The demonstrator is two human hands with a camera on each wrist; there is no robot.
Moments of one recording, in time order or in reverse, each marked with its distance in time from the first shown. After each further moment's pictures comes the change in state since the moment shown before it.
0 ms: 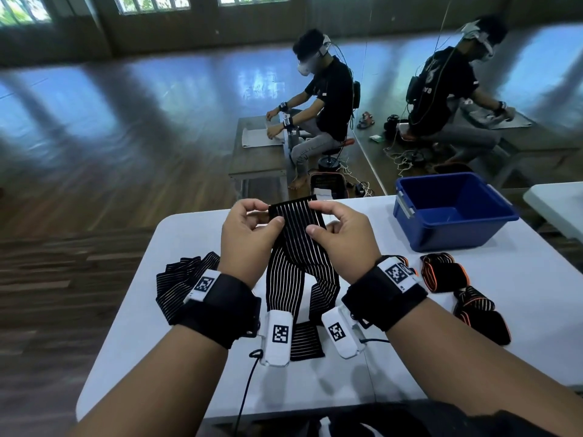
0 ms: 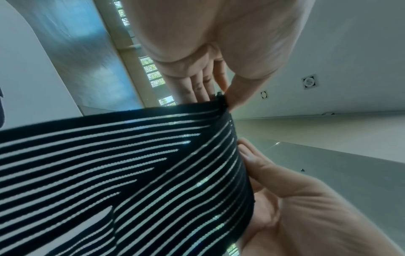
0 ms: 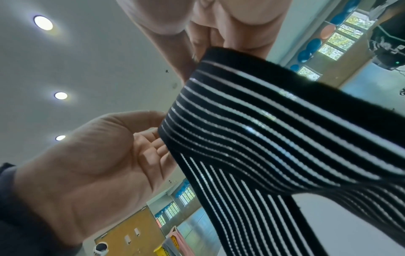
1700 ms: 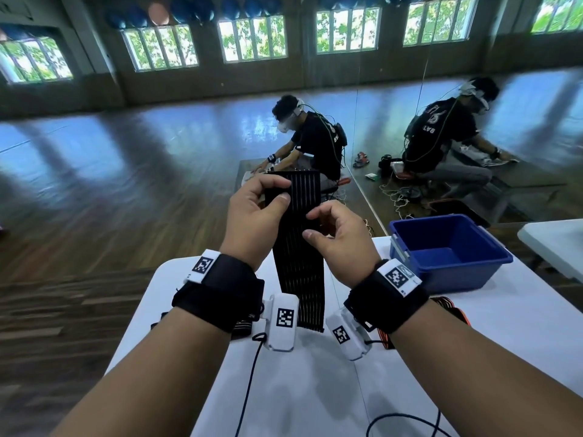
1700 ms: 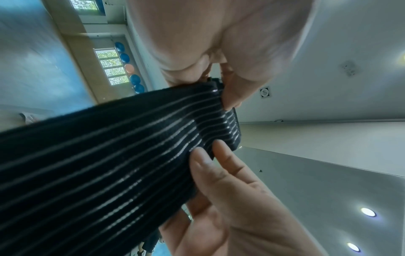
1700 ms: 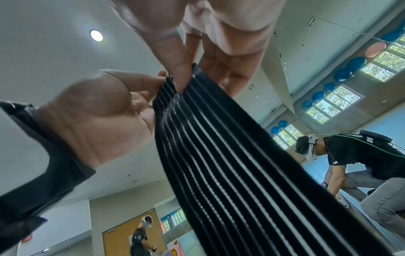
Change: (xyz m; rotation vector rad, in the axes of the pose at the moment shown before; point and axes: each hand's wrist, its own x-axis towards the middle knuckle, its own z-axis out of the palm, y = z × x) left_hand 0.061 0.085 0.040 -0.002 -0.085 0.314; right_hand 0.049 -0.053 -0.024 -0.040 -0.003 -0.248
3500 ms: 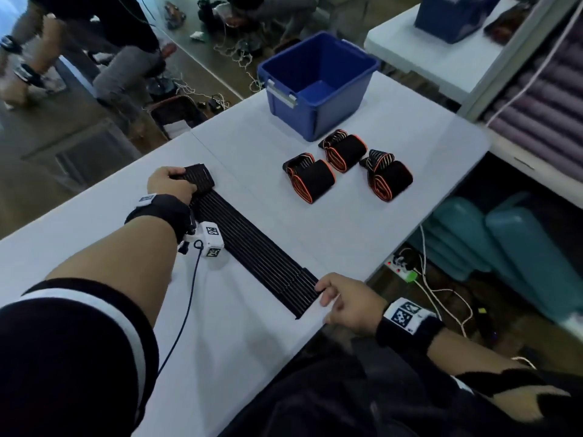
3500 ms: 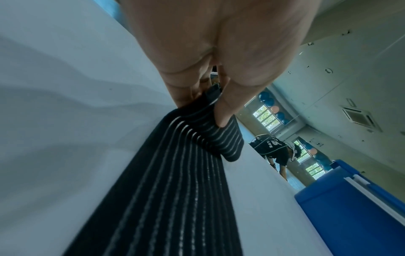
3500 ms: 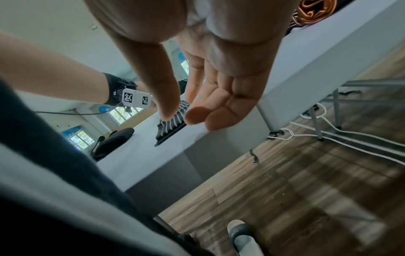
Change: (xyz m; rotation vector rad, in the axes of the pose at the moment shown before) left_hand 0.014 -0.345 0.031 0.477 -0.348 -0.655; right_hand -0.295 0.141 0.029 -0.275 -0.148 1.063
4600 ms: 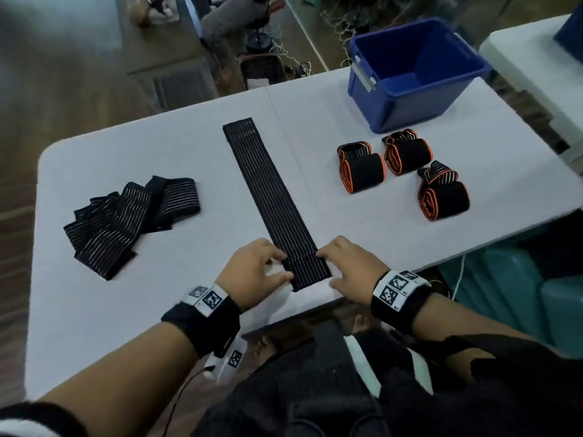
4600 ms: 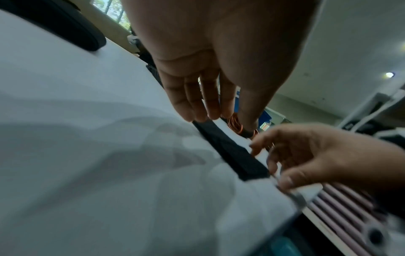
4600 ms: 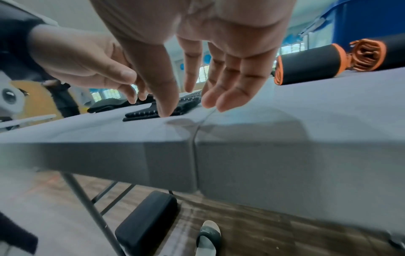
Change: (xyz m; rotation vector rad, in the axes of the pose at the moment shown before) left_hand -0.278 -0.060 -0.002 0.506 -0.406 0.417; right_hand 0.035 -0.029 -0.046 -0.646 -0.184 -0.390
